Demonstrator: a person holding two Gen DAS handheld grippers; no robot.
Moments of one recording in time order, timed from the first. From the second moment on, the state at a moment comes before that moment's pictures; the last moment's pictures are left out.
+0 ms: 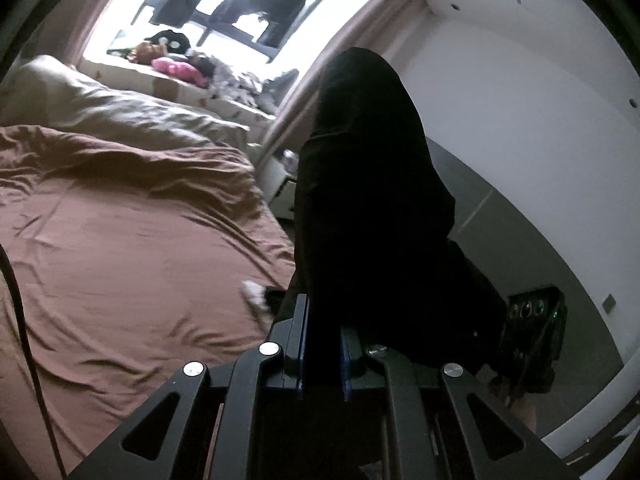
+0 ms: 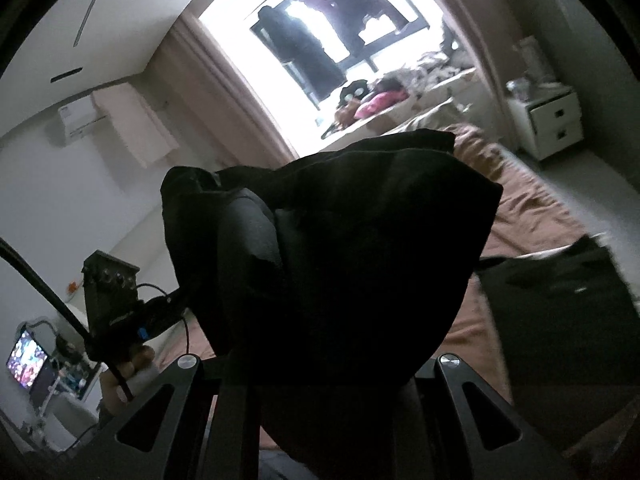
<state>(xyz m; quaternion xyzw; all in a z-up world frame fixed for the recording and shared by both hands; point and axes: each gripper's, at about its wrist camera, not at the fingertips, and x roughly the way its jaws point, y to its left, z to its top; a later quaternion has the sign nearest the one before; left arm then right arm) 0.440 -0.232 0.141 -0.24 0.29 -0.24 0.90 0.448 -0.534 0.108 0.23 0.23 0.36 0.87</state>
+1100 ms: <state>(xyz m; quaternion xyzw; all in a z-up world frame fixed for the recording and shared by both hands) 0.524 -0.440 0.085 -0.29 0.38 -0.33 0.81 0.434 -0.519 0.142 0.17 0.29 0.19 0.92</state>
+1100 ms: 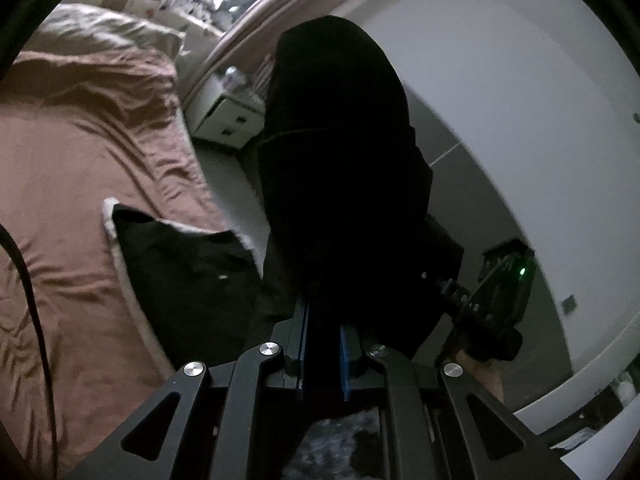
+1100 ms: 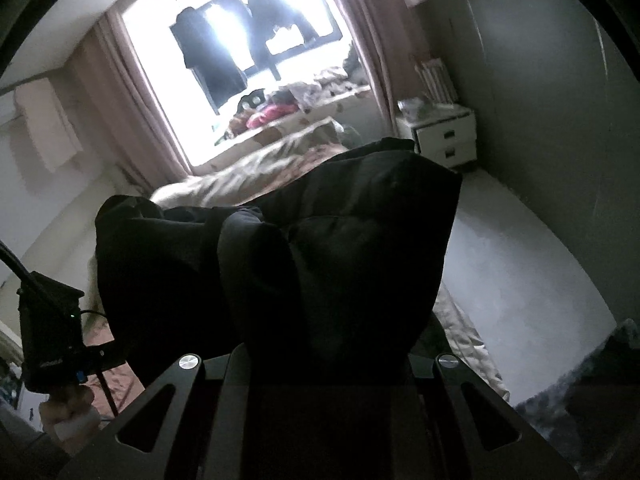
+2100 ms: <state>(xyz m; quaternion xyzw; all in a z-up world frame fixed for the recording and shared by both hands) 0.654 -0.390 -0.056 -0.21 0.44 -0.27 0.83 0.514 -0.450 0.126 0.17 0.39 -0.05 0.90</state>
